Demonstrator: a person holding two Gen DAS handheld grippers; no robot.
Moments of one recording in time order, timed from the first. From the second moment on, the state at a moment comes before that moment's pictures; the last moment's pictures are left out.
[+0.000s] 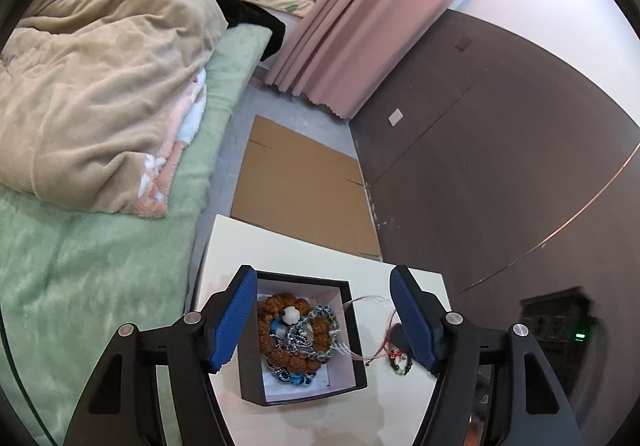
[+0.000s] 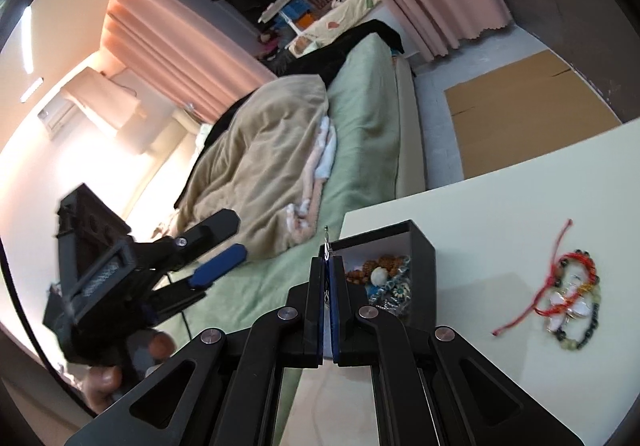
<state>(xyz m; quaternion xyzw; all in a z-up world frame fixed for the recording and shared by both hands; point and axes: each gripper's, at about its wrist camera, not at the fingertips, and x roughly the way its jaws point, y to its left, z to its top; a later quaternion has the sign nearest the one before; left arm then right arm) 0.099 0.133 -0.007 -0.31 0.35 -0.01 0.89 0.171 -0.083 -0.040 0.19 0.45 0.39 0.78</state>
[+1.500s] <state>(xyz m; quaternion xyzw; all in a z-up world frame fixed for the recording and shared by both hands) 0.136 -0.030 -0.028 -0.15 0.42 -0.08 0.89 0.169 -0.277 -0.048 0.27 0.48 0.19 0.81</state>
